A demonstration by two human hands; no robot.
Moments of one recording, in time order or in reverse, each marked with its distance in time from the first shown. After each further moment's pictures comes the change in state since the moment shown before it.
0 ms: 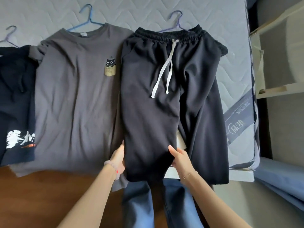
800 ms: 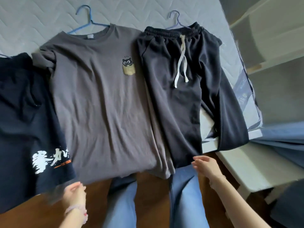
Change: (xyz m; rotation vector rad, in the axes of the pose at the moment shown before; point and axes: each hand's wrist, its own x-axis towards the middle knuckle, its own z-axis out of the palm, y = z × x) left_hand 0.038 0.055 -0.349 0.247 0.488 0.371; right_hand -0.059 0.094 0.112 -0.069 0.586 0.119
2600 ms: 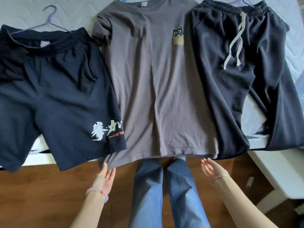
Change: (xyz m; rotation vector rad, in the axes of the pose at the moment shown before) left_hand 0.022 0.011 -0.075 -0.775 -0.180 -0.558; right_hand -0.034 0.047 0.131 0.858 -0.029 0.455
